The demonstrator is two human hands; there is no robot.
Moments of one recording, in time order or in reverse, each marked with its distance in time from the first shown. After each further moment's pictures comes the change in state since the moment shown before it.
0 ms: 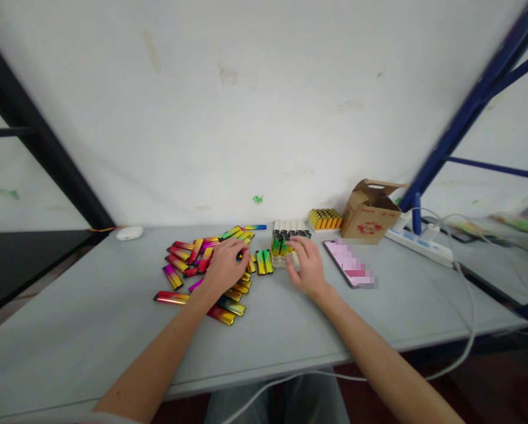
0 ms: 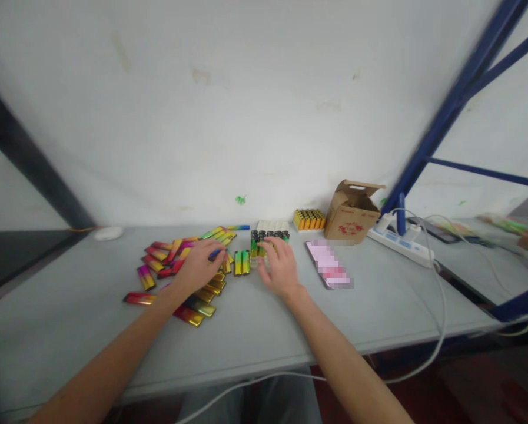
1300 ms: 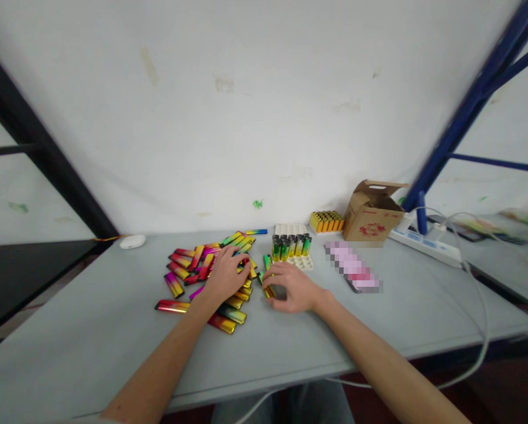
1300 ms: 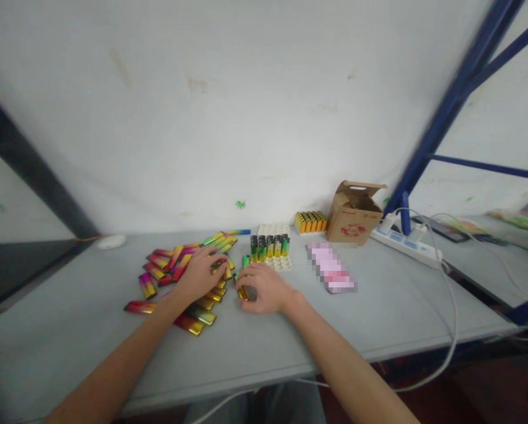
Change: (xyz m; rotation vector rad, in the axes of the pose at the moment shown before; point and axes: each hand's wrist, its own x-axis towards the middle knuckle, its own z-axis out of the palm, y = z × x) left_hand -0.005 -0.002 0.001 0.171 -0.060 0.037; right_hand 0.007 -0.015 0.005 0.254 -0.541 -0.321
